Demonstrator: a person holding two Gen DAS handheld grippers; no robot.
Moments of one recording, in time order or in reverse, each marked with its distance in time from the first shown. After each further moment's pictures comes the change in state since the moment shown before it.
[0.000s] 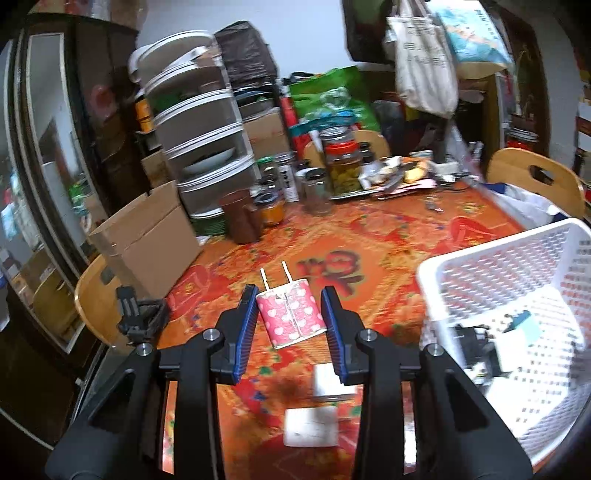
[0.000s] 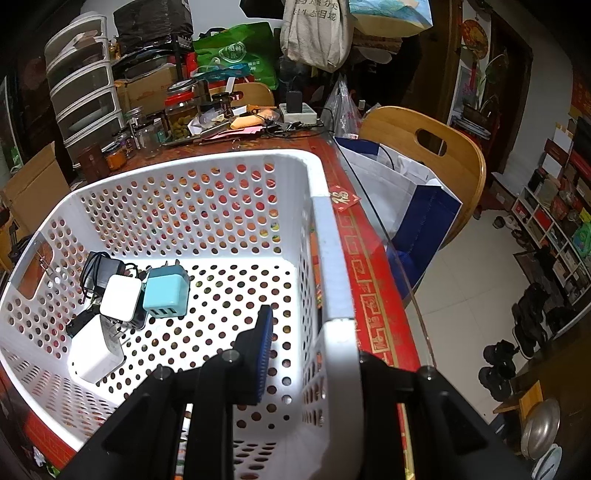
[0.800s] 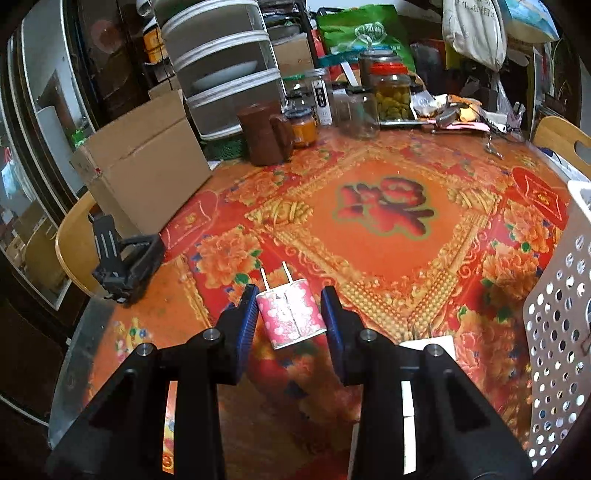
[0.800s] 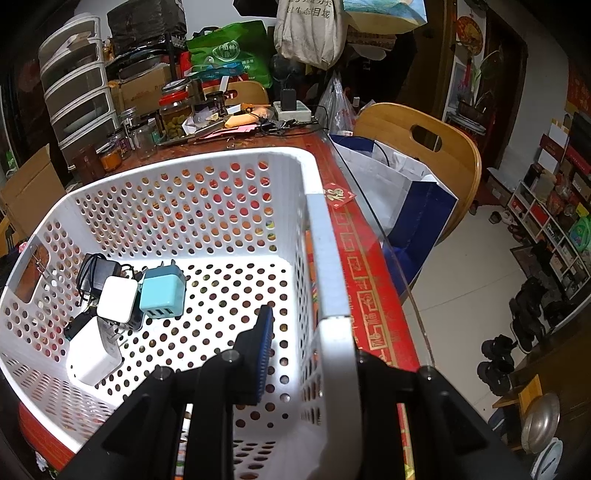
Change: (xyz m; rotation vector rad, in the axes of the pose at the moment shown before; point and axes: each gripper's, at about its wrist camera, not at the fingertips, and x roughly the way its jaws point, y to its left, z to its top) left arm 0.124 0.053 -0.061 -0.070 0.230 0.063; right arm 0.001 -0.001 0.000 0.009 0.010 -0.022
